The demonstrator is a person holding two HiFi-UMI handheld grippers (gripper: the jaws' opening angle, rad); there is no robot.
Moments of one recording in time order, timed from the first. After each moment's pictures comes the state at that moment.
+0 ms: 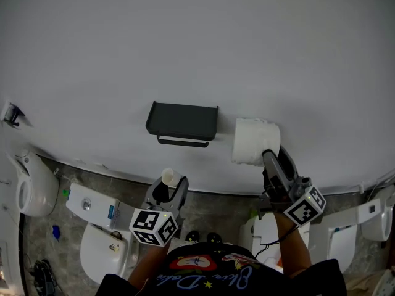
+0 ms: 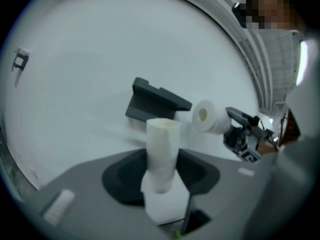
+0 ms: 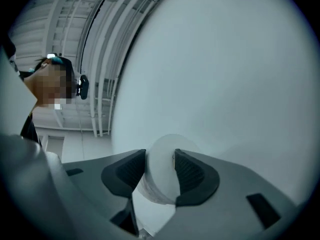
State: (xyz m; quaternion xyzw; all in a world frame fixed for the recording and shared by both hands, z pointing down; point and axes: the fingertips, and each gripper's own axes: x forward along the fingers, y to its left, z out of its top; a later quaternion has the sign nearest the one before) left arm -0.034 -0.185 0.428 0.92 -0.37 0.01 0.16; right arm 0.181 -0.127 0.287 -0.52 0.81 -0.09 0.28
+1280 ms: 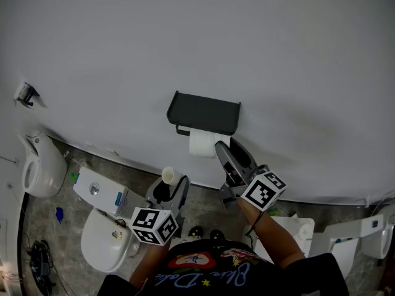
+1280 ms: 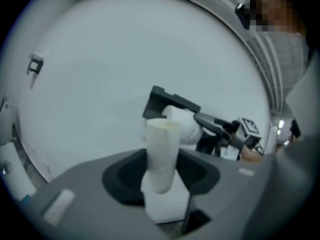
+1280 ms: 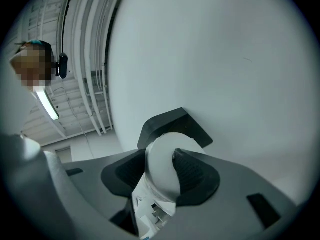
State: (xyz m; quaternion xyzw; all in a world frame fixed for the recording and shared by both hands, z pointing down) left arm -0.078 -0.177 0.436 0.89 -0.42 0.01 0.18; right arm 0.059 -0.216 0.360 -0.45 0.83 -0.21 0.25
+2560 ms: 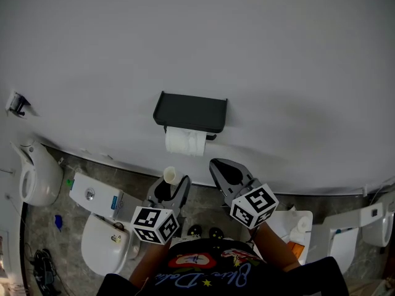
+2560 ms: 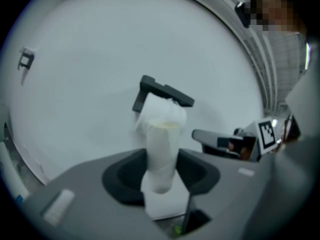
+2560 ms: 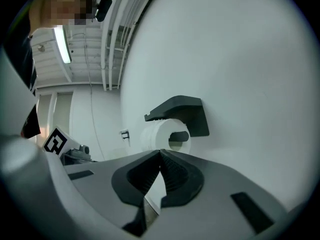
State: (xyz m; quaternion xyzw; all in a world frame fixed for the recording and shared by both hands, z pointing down) left arm -0.049 -0.173 0.442 0.90 -0.38 0.02 0.18; right arm 0.042 -0.172 0.399 -0.49 0.87 -0.08 0.02
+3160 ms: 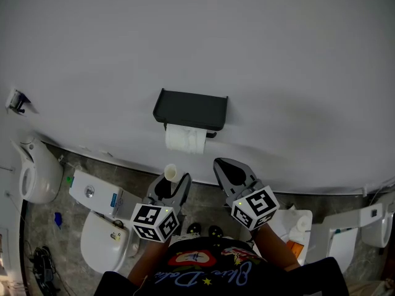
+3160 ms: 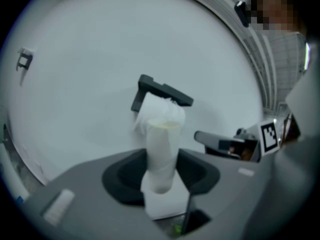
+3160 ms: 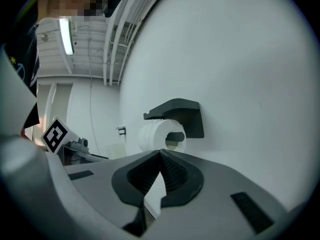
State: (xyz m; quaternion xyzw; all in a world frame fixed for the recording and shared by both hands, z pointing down) left arm -0.045 -0.172 0.441 0.91 -0.38 0.03 0.18; right arm 0.050 -0.165 0.399 -0.51 0.86 -0.06 0.00
